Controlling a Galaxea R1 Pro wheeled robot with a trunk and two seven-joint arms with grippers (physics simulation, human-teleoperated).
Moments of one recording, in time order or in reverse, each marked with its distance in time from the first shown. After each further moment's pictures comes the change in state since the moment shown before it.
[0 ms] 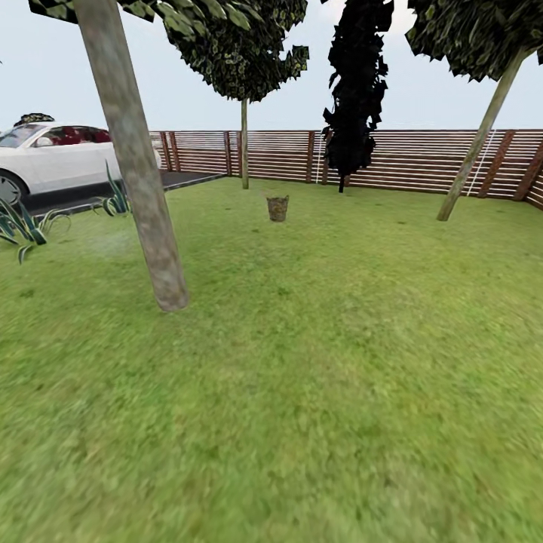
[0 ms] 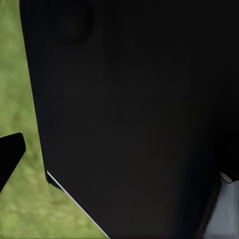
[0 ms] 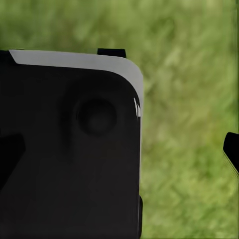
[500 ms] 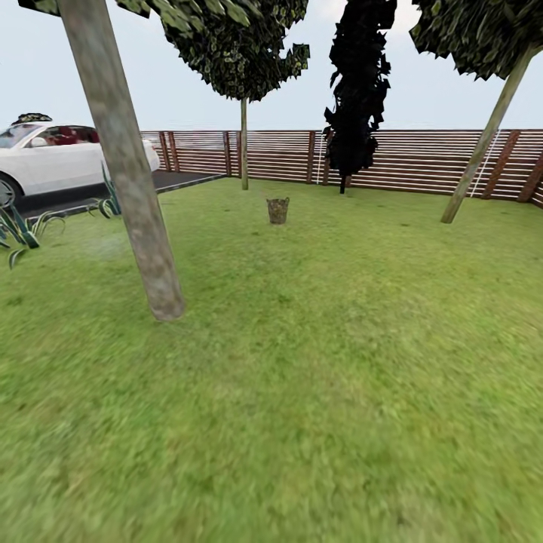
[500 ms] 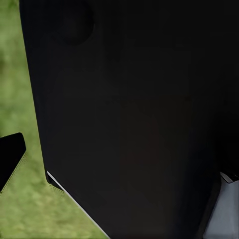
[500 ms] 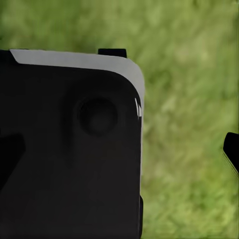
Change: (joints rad) left arm 0.000 0.000 0.000 0.000 -0.001 0.000 0.000; right arm 0.000 0.001 0.001 0.000 0.001 0.000 0.000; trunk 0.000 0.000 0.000
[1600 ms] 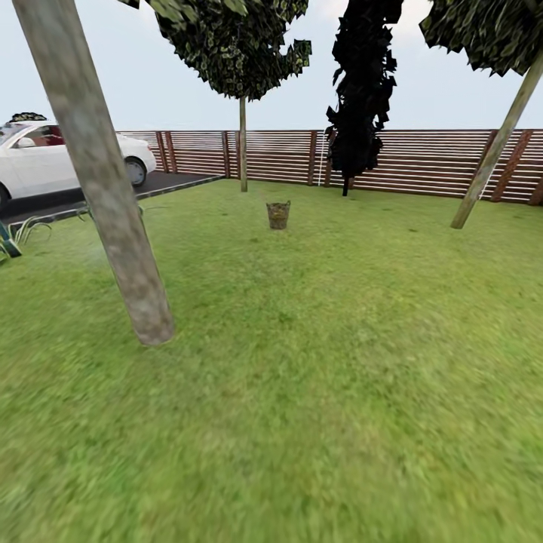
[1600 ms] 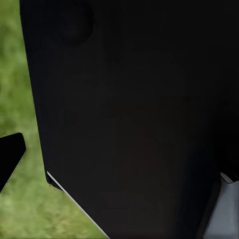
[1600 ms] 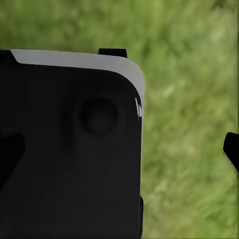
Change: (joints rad) left arm 0.000 0.000 0.000 0.000 0.000 -0.001 0.000; right arm 0.000 0.000 0.001 0.000 0.000 0.000 0.000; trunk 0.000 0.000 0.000
